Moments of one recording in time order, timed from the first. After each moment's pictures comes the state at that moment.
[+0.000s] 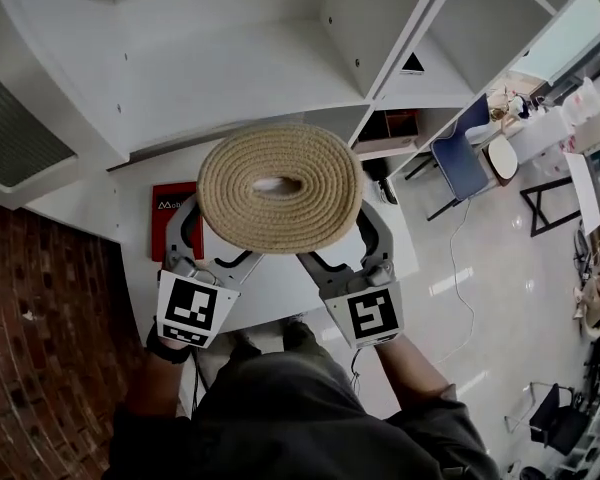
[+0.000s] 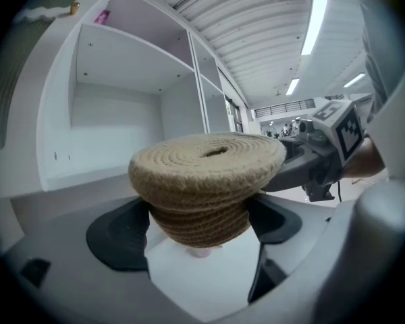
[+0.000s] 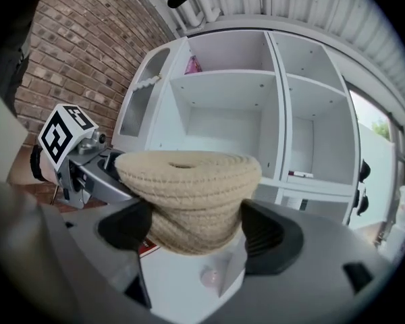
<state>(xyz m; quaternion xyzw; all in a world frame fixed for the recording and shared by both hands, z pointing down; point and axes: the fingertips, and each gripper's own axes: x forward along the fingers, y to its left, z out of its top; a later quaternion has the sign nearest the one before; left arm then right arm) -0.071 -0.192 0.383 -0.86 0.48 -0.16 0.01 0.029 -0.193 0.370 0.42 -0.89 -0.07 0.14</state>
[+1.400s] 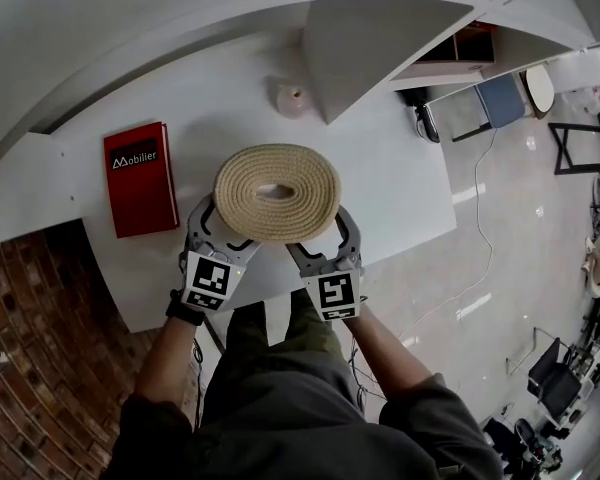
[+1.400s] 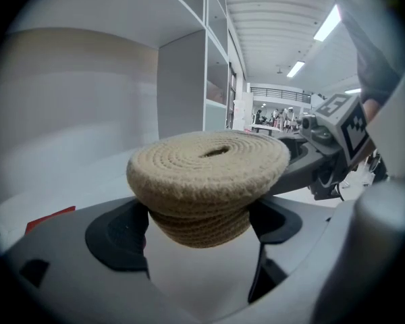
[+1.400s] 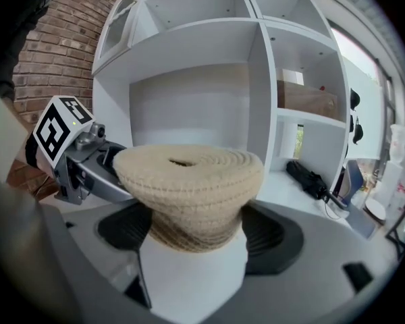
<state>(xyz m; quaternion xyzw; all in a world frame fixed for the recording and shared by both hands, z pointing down) -0.050 -0.216 0.737 -0.87 0.41 -0.26 -0.13 0.047 -0.207 0.728 0.45 -0.86 0.11 0.22</state>
